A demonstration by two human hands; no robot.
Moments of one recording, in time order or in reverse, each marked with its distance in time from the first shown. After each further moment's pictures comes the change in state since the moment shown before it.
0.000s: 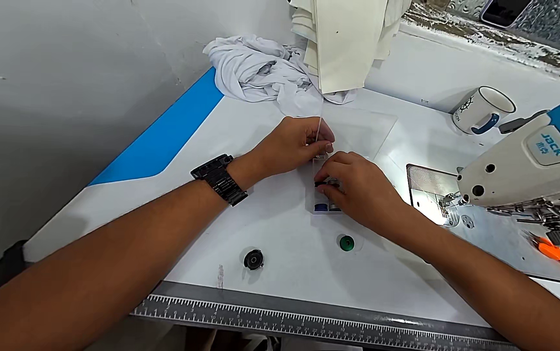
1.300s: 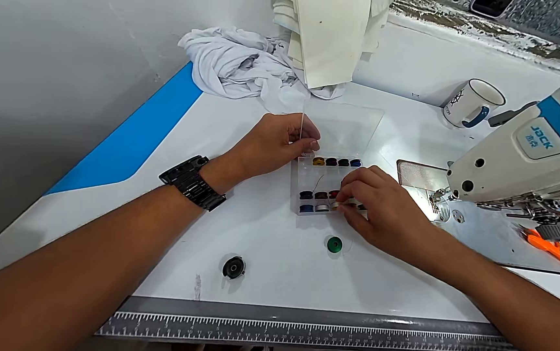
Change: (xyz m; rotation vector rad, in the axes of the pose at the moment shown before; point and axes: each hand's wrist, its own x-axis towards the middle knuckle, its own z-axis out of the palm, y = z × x) left_hand 0.000 0.000 0.002 0.015 0.000 -0.001; right_hand -0.059 0.016 -0.021 -0.056 0.025 -0.036
